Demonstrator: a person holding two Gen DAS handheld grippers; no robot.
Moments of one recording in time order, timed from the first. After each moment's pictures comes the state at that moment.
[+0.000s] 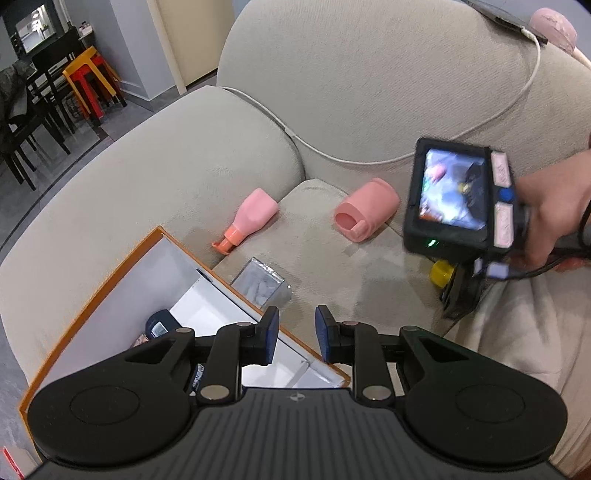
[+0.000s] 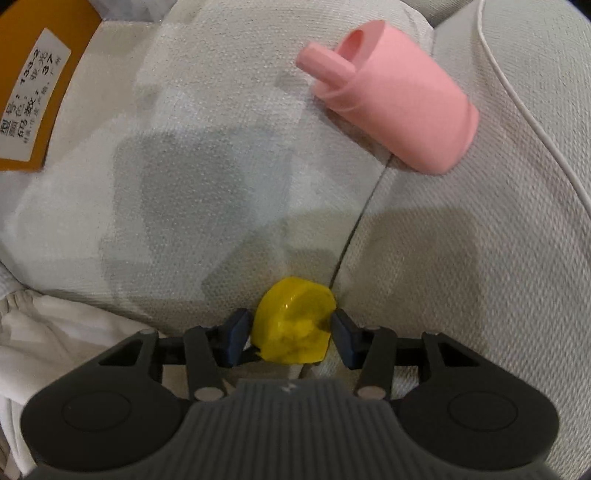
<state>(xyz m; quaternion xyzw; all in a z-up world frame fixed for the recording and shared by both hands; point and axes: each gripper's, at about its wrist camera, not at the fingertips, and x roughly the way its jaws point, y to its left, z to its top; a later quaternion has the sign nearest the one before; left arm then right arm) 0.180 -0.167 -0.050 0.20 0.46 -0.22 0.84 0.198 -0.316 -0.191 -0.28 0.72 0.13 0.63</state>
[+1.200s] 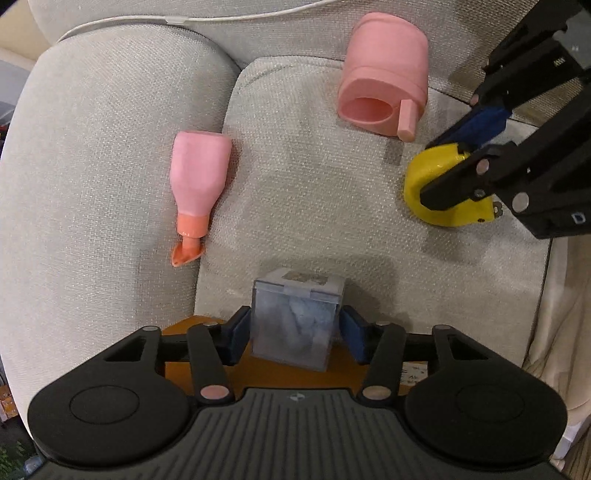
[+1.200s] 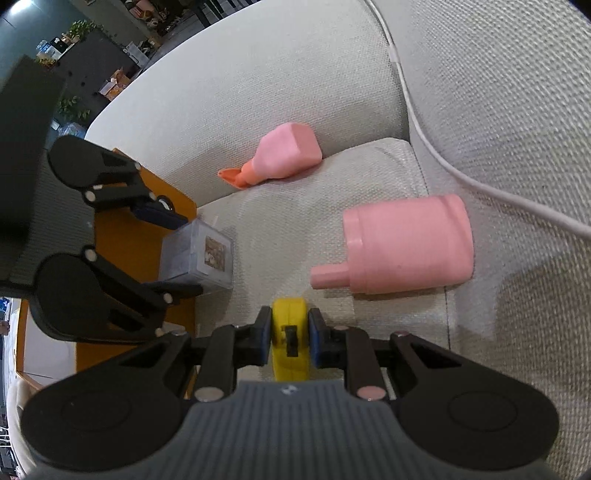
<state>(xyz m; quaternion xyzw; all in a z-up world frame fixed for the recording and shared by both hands) 0.294 -0.222 -0.169 0.45 0.57 -0.29 0.62 0.217 -0.368 -0.140 0.14 0.56 0.19 0.79</state>
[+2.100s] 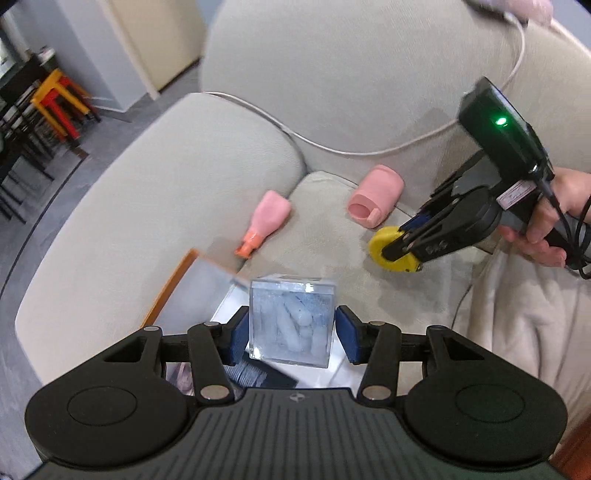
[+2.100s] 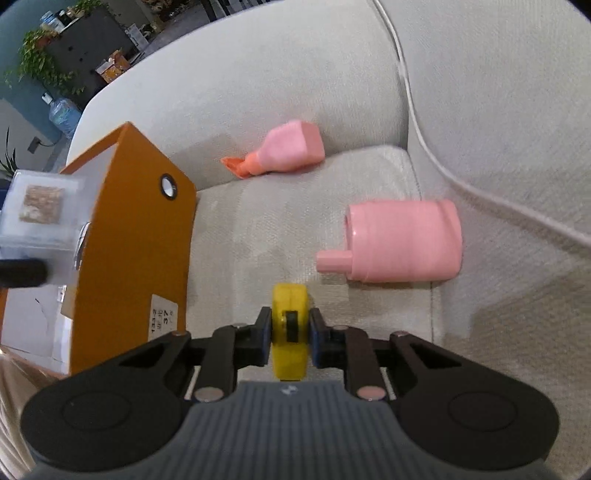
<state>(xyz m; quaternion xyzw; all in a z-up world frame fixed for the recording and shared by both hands) 0.198 -0.138 -0.017 0.26 0.47 -0.25 0.80 0.199 -0.350 -0.119 0.08 0.54 0.19 0.81</state>
